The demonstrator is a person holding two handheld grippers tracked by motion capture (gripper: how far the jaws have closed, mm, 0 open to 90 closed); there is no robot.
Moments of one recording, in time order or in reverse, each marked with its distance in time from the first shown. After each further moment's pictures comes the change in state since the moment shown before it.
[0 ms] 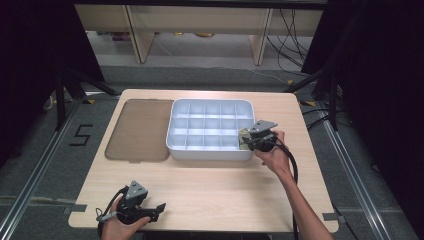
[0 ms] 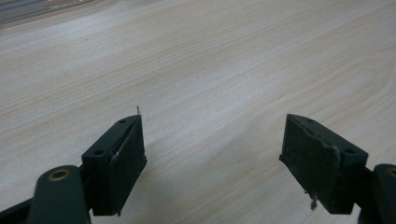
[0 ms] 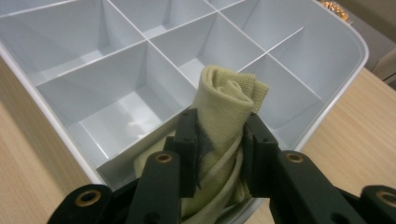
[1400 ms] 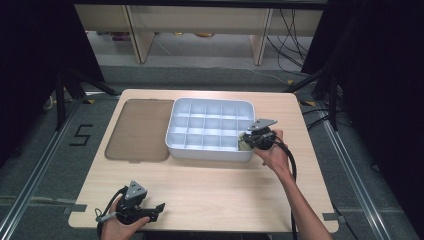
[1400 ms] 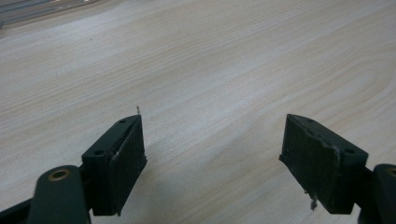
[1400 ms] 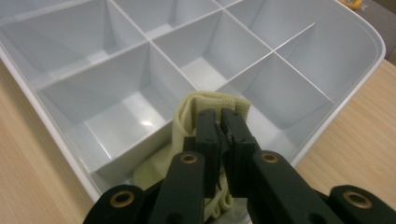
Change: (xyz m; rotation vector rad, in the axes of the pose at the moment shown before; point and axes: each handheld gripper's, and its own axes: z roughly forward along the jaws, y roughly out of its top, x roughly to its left) left arm -0.001 -0.001 -0.001 -0.011 0.018 -0.011; right arm 0.000 0.005 0.001 0.039 0.027 0.040
